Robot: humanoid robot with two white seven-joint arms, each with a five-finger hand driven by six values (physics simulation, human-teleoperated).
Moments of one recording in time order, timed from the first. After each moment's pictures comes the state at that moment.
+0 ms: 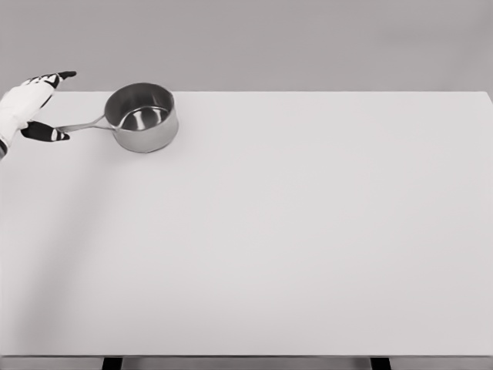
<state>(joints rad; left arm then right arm) -0.53 0.73 -0.44 -1.23 -0.37 -0.09 -0.11 -0.06 0.00 0.16 0.17 0.07 -0.30 0.19</state>
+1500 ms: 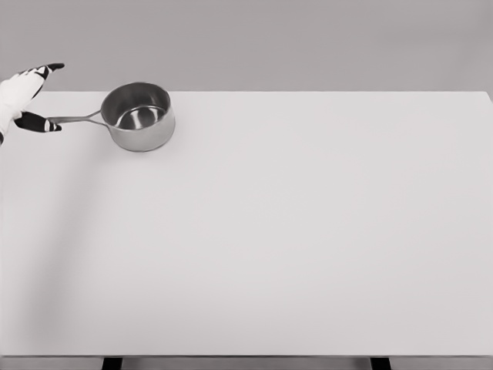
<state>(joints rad) -0.62 0.68 -0.44 -1.07 -0.40 -0.09 -0.11 -0.06 0.00 0.16 0.17 0.07 -0.30 0.19</state>
